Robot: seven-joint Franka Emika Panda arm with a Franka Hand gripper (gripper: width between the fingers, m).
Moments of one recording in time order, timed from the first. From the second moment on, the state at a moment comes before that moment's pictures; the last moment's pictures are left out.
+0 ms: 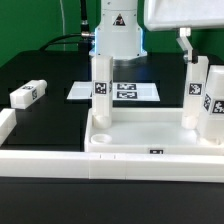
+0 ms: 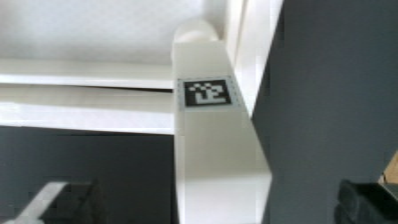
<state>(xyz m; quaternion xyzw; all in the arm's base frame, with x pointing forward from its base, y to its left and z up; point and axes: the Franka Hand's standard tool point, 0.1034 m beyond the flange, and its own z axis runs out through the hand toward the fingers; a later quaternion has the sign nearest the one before) 0.618 0.107 0.153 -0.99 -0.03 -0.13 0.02</state>
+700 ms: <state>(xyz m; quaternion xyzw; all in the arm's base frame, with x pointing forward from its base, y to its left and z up) 0.626 0.104 0.134 -1.00 -0.03 0.03 0.02</state>
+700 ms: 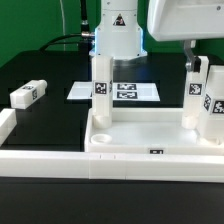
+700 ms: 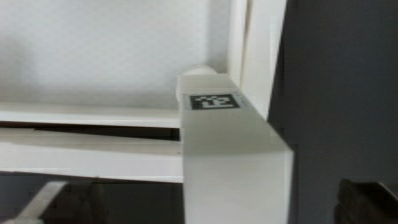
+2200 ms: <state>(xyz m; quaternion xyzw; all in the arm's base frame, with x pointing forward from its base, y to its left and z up) 0.625 0.100 0.127 -0.99 0.15 0.03 0.02</state>
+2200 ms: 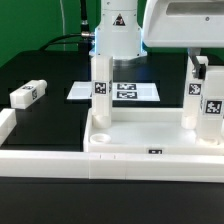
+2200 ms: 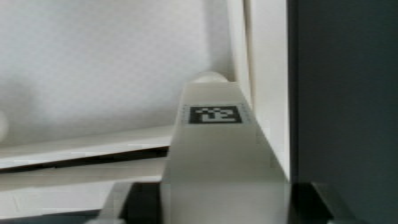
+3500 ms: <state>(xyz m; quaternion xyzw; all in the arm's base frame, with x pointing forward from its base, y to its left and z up) 0.625 0.098 0.123 -0.84 0.54 0.03 0.01</state>
